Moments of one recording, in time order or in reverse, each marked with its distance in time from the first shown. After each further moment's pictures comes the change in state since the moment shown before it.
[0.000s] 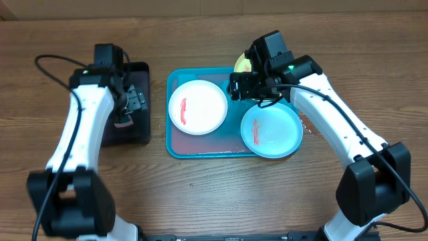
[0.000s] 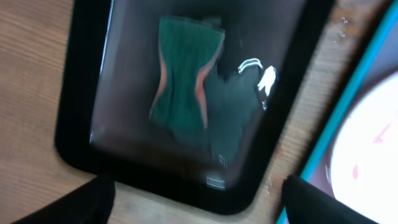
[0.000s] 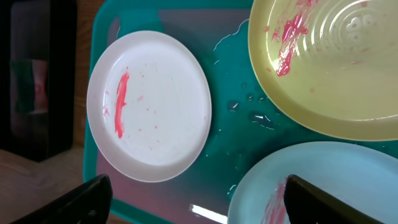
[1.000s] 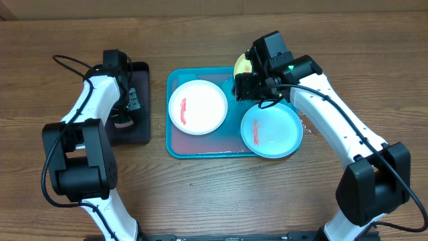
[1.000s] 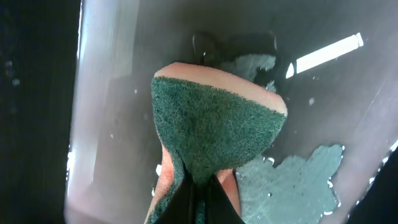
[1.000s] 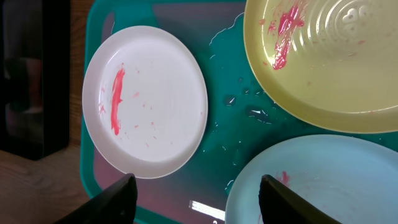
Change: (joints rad) left arm 0.046 0.257 0.003 0.176 -0.074 0.061; right arm 0.000 0.000 0.000 -0.018 0.006 0.003
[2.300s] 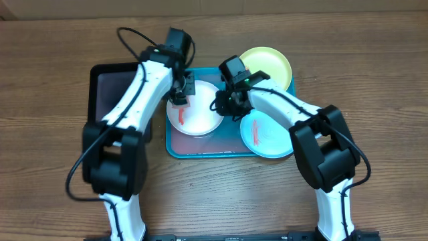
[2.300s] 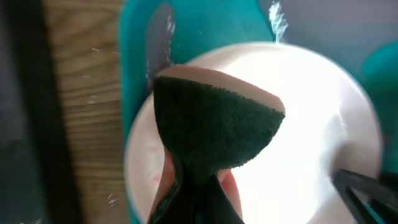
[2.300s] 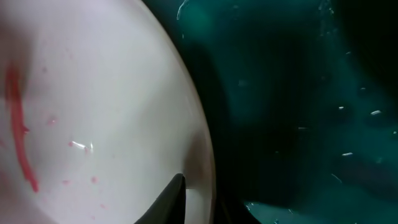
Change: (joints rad) left arm -0.369 0.048 0.266 -0.150 0.182 -0.095; right arm 0.119 0.338 0.000 0.208 0.044 0.143
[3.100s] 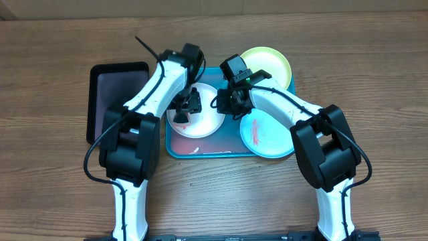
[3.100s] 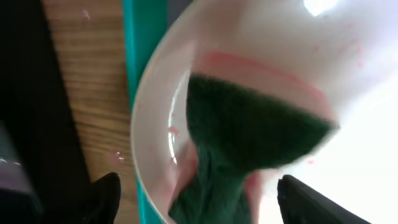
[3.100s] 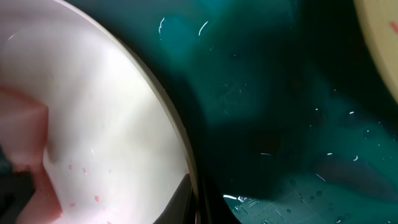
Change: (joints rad) left arm -0.036 0.139 0.074 -0.220 -0.106 -0.121; right arm -0.012 0.000 0.005 -0.005 0.009 0.047
